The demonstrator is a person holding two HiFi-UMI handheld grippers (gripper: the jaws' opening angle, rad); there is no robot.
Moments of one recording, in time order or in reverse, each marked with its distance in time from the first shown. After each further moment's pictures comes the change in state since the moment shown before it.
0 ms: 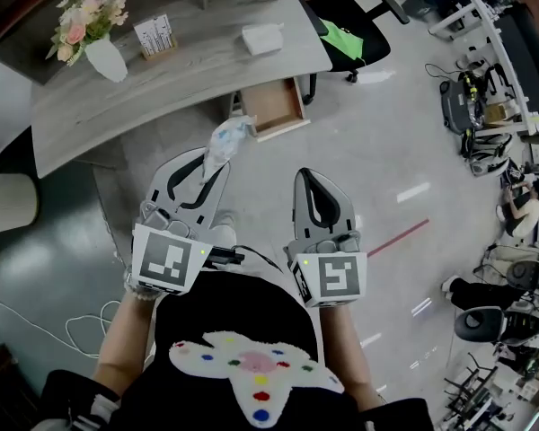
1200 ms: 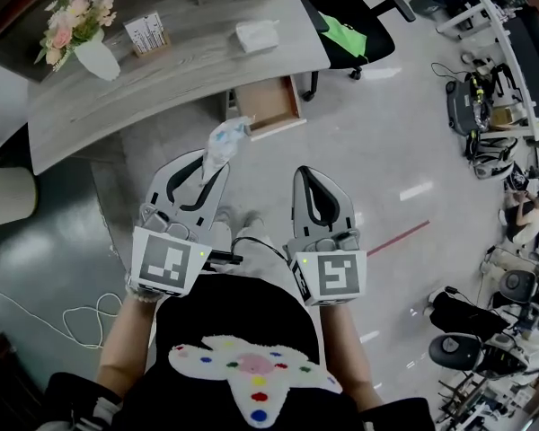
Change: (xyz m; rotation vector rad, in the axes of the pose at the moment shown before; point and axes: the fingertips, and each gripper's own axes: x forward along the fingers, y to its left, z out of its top) left arm 0.029 -0.017 0.002 -0.048 0.036 0.029; right arm 0.007 -0.035 -0.010 0.021 0.036 0.033
